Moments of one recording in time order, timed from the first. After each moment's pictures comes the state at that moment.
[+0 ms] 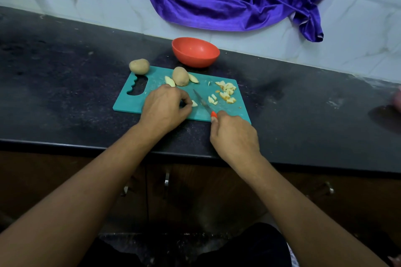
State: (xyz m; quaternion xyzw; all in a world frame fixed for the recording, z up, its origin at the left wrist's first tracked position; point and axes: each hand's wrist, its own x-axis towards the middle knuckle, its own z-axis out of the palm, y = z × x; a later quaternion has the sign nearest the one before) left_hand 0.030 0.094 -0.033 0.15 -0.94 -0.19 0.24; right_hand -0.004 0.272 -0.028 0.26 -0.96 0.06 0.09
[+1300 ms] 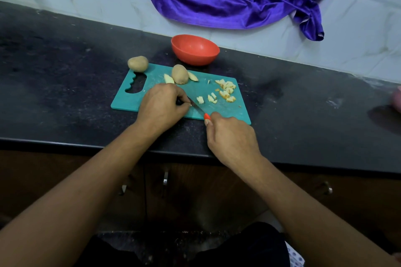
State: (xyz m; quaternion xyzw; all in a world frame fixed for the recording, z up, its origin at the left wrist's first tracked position) left_hand 0.029 0.088 -0.039 0.13 -0.92 -0.24 0.27; right_hand 0.000 0.277 -0.030 0.34 -0.93 0.04 0.12
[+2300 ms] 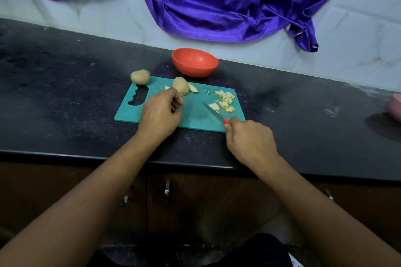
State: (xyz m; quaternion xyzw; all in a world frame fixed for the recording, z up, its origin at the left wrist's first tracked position) left_hand 0.028 0.079 -0.043 0.15 -0.89 -0.32 0.30; right_hand -0.033 0.300 -0.012 0.30 -0.95 -0.05 0.10
